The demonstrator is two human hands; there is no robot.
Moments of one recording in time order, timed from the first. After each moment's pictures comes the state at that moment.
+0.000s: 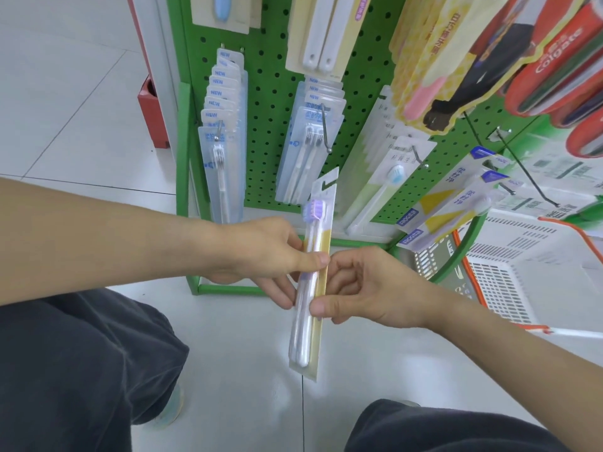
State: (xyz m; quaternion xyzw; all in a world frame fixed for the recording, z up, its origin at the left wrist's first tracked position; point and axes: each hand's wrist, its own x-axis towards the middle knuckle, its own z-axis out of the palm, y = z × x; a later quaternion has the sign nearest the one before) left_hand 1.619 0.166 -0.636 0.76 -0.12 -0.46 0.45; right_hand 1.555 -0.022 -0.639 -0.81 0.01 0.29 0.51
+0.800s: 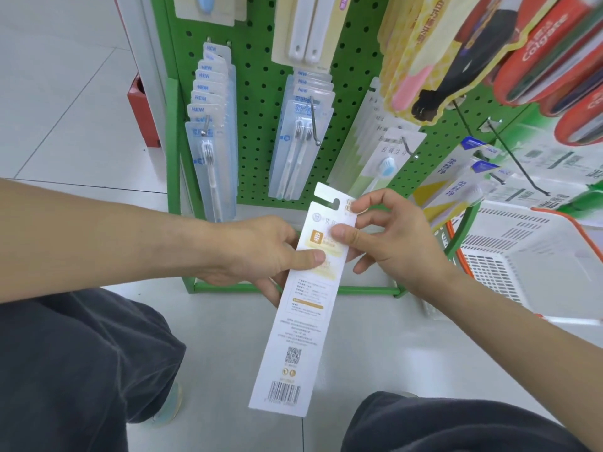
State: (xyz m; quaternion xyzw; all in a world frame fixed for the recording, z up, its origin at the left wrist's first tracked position) left_hand 1.619 0.163 -0.640 0.69 -0.13 -0.50 0.50; right_hand 1.571 -0.038 -0.636 -0.80 0.12 0.02 0.59
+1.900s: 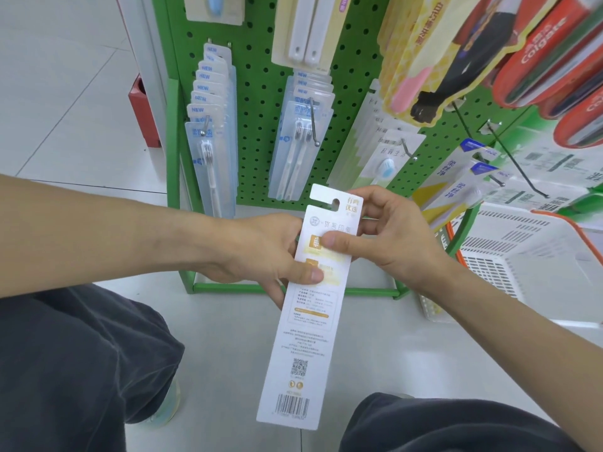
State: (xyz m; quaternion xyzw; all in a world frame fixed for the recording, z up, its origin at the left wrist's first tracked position) left_hand 1.622 0.164 -0.639 0.66 -0.21 -0.51 0.51; right_hand 1.575 -0.039 -0.633 -0.79 0.05 0.04 0.61
